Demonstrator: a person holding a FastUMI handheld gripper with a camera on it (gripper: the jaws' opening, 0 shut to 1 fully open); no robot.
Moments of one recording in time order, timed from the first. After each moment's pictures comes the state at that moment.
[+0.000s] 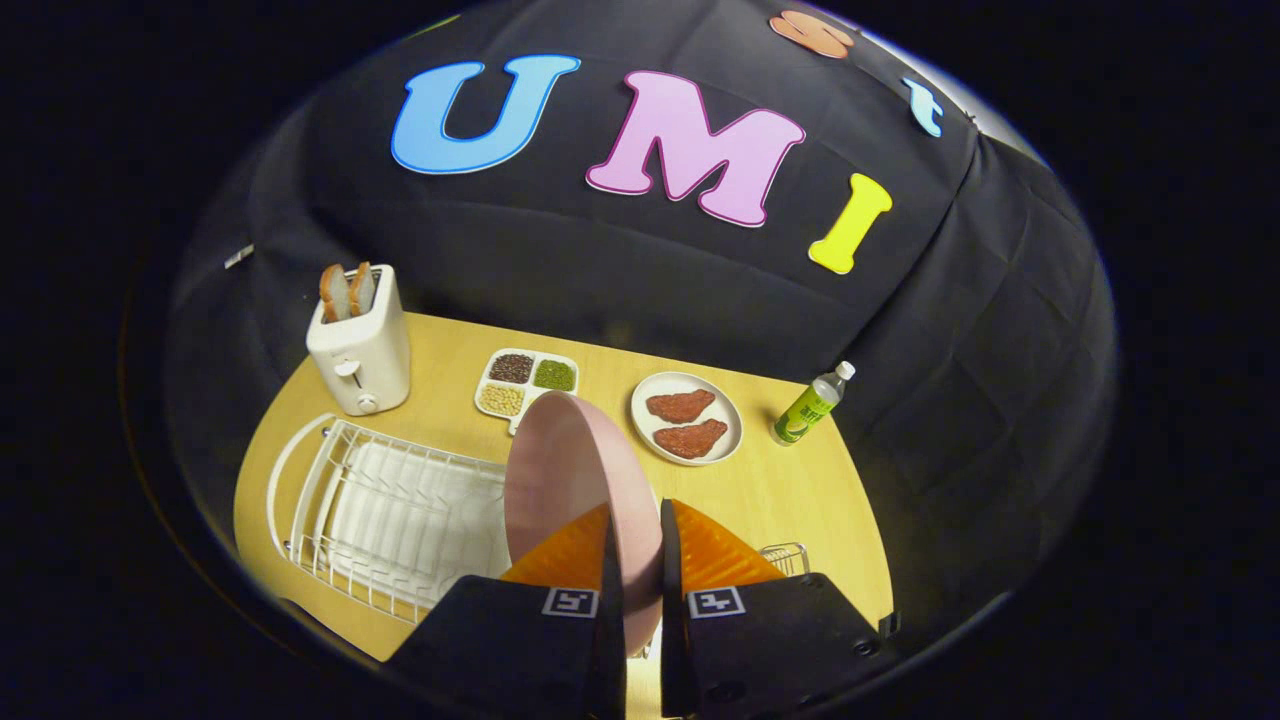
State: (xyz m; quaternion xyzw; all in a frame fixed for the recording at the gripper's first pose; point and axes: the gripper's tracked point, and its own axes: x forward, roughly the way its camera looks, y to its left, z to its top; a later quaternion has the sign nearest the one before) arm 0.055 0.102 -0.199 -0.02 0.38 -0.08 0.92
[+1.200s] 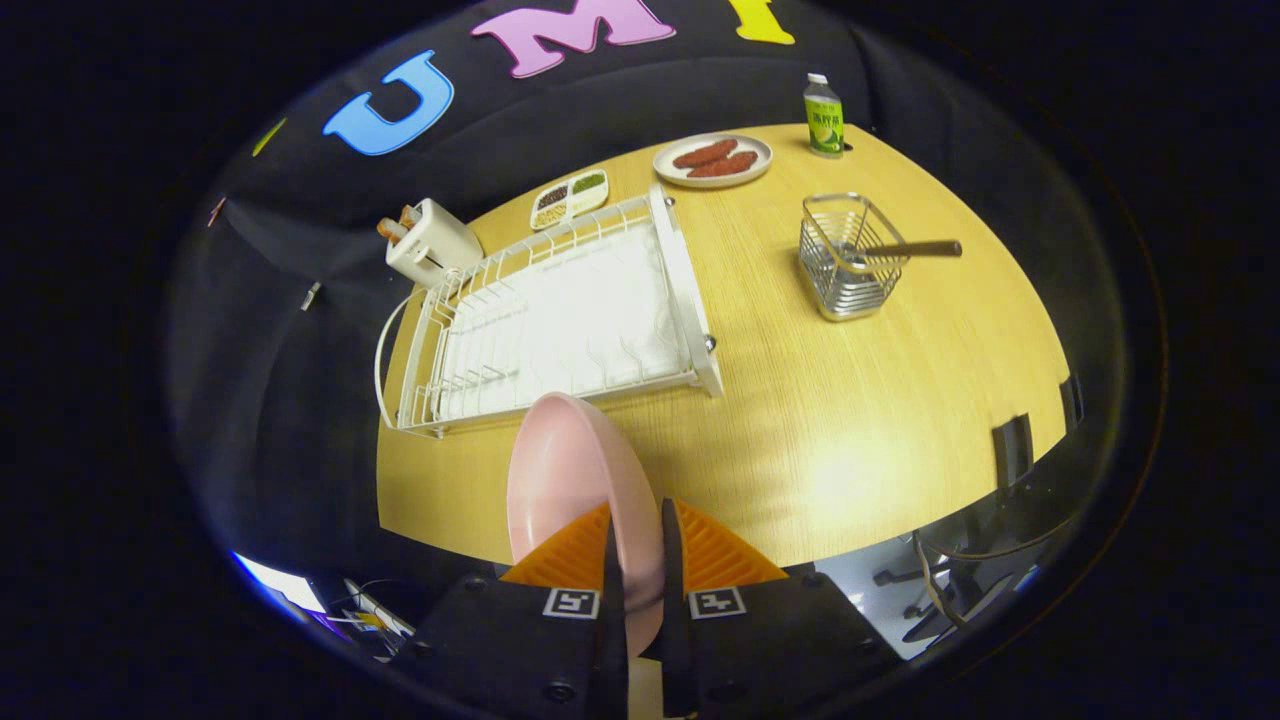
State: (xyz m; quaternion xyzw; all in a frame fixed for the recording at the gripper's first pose) arm -0.195 0.129 -0.326 0.27 0.55 0.03 0.79
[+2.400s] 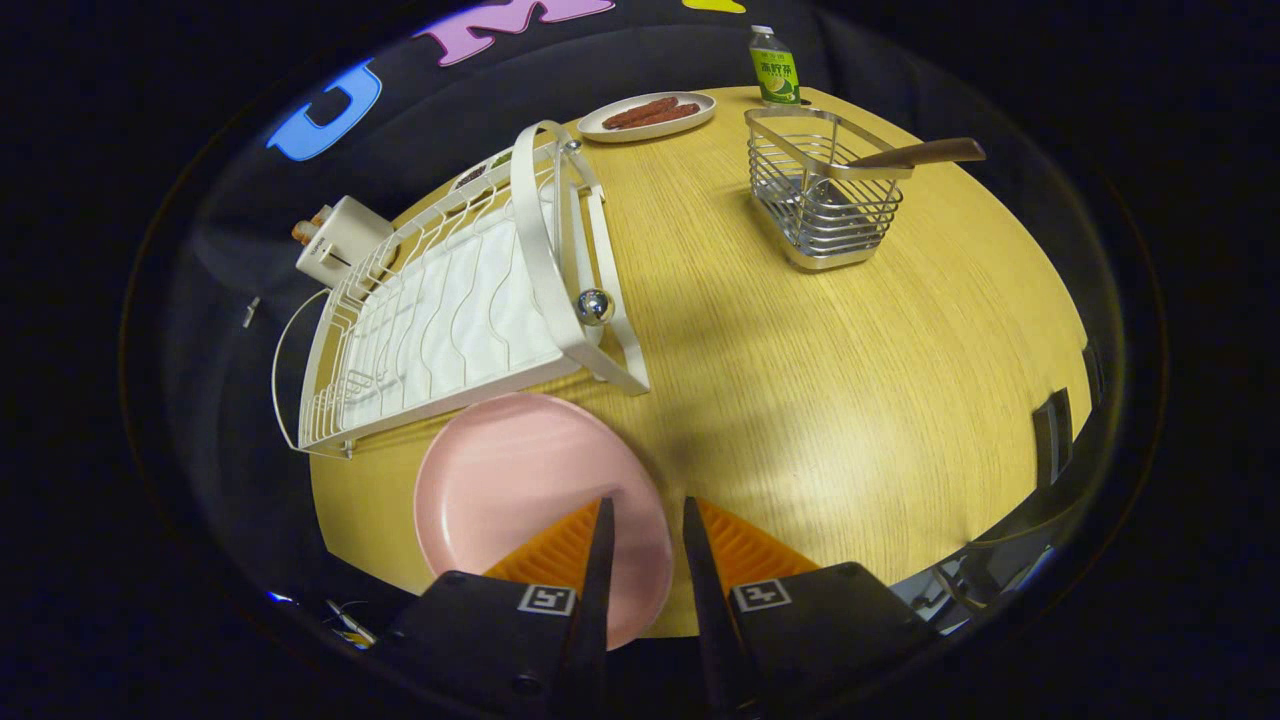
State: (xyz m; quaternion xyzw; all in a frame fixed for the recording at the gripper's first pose) arm -0.171 0.111 -0.429 0.27 0.56 -0.02 0.78
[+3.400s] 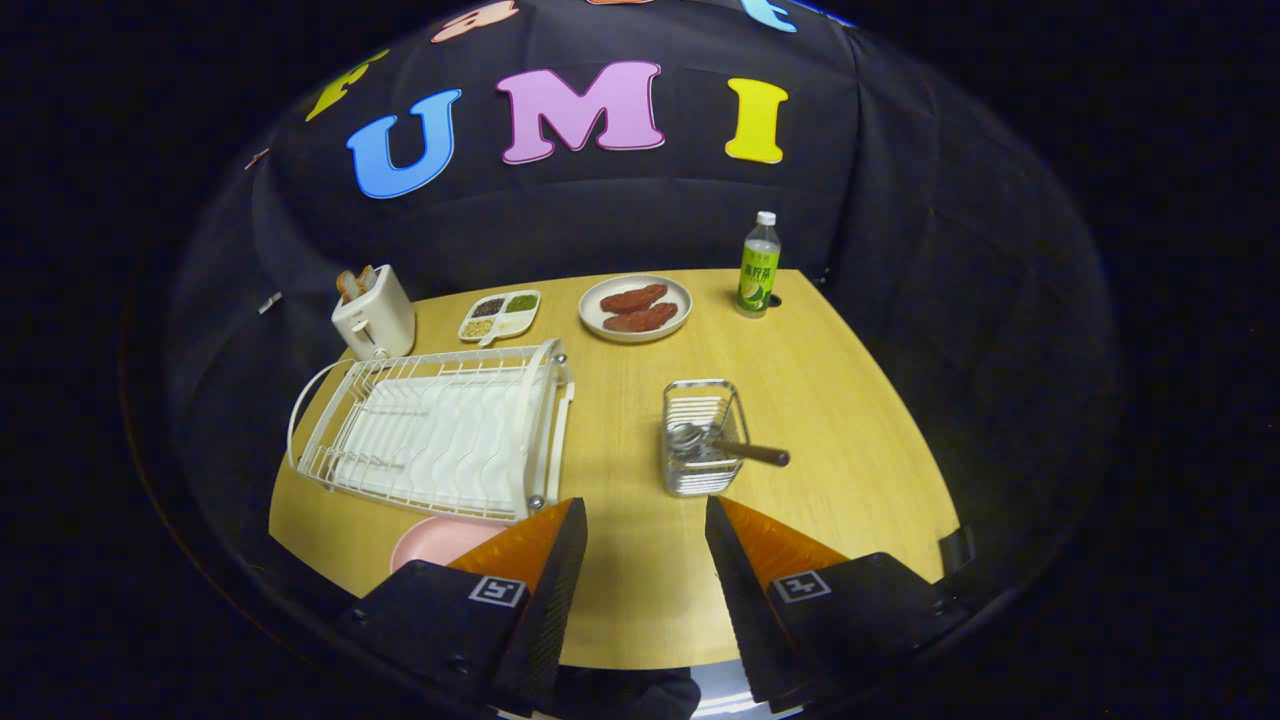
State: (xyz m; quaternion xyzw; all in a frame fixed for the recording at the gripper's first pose) arm -0.113 -0.053 -0.292 0.11 0.38 -0.05 0.92
